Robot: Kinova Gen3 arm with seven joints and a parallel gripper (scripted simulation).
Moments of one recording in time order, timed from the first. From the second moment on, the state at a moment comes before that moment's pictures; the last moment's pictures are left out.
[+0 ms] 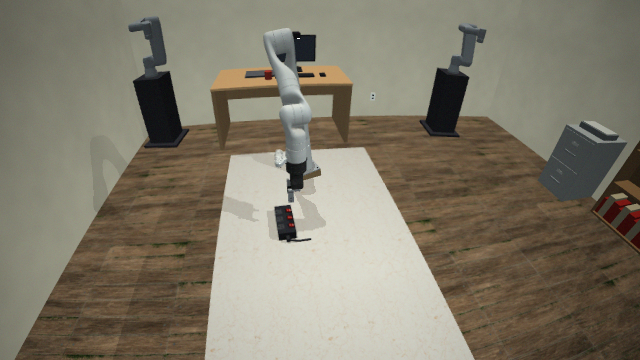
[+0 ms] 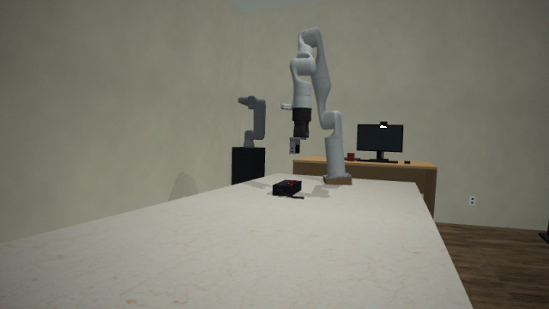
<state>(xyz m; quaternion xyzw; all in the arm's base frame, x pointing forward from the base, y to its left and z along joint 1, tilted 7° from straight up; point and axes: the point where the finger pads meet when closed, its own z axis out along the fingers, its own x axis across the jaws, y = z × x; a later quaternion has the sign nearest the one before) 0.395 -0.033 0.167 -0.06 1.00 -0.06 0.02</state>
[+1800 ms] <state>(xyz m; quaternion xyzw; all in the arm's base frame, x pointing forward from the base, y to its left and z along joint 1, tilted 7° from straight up) 0.390 -0.052 0.113 0.56 0.83 -0.03 0.05</state>
